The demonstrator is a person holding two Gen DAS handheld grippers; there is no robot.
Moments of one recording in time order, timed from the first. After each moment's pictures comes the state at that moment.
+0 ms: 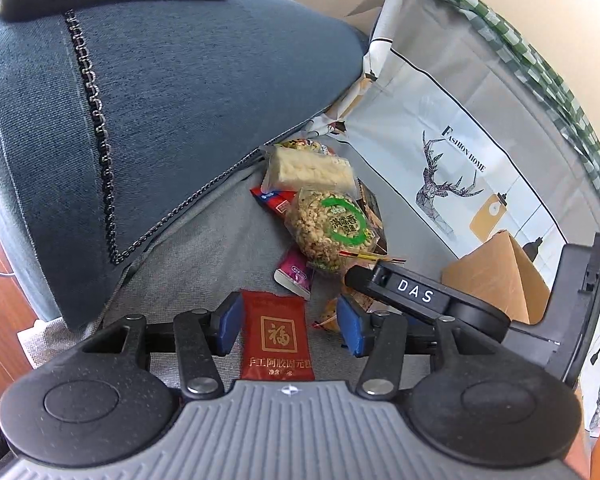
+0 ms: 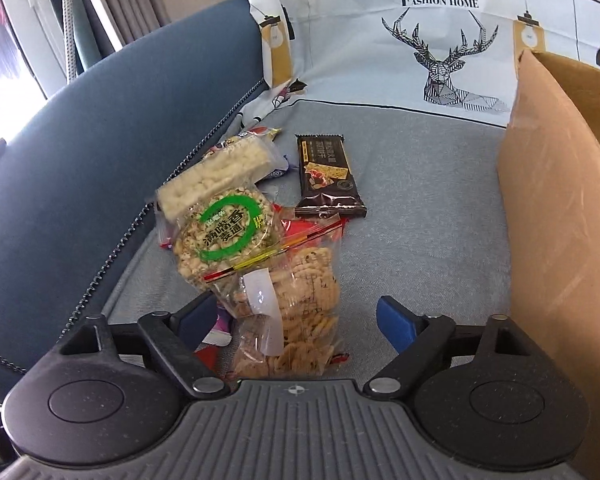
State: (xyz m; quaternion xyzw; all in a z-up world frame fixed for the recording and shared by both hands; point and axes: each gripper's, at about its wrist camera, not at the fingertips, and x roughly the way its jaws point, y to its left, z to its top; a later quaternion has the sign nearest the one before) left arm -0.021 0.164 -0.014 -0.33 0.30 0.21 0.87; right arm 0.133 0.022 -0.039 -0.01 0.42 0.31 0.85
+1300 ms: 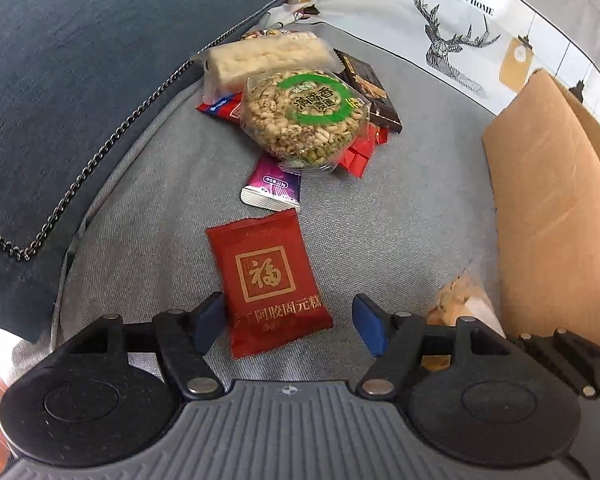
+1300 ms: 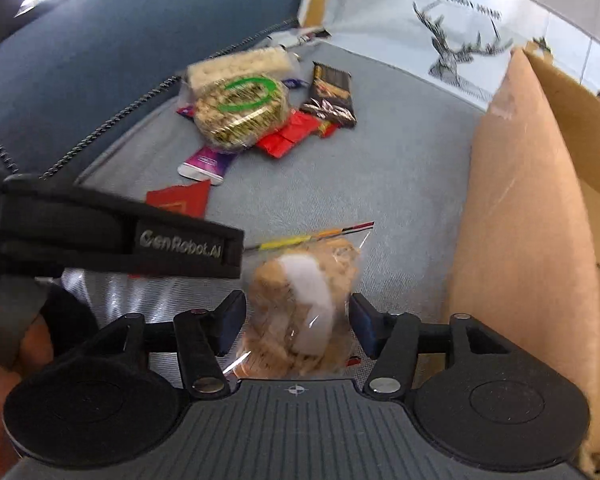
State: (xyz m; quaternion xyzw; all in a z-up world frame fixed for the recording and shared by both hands) left arm 0.049 0.119 -0.054 -0.18 0.47 0.19 0.84; right arm 0.065 -0.017 -0.054 -0.15 0.43 0.31 0.83
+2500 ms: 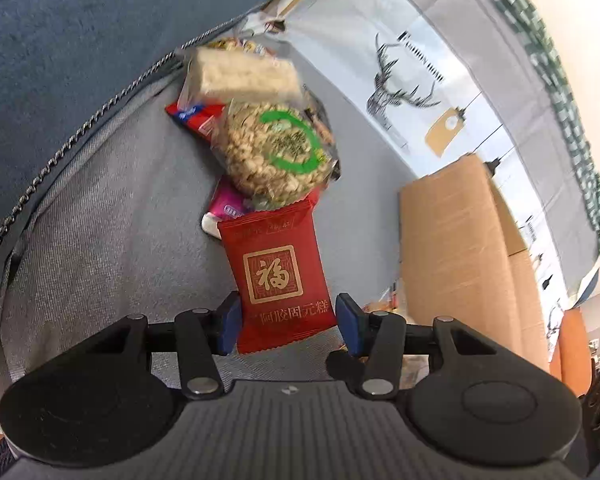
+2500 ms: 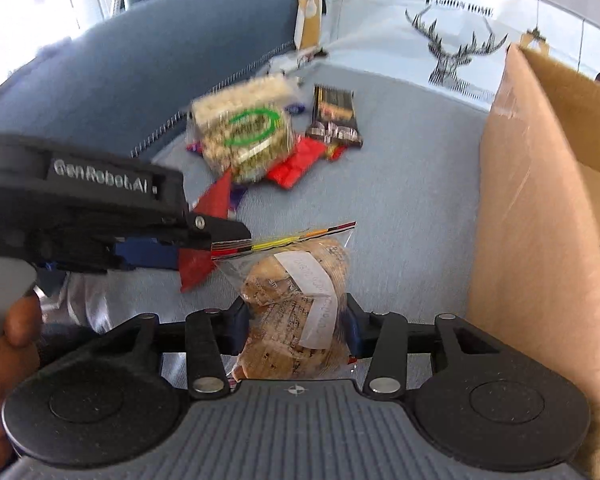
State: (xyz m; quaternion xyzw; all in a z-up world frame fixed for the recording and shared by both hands) left arm 0.038 0.183 -0.048 -0.36 0.39 0.05 0.84; right arm 0.066 -0.022 -0.039 -0.09 0.41 0.33 0.85
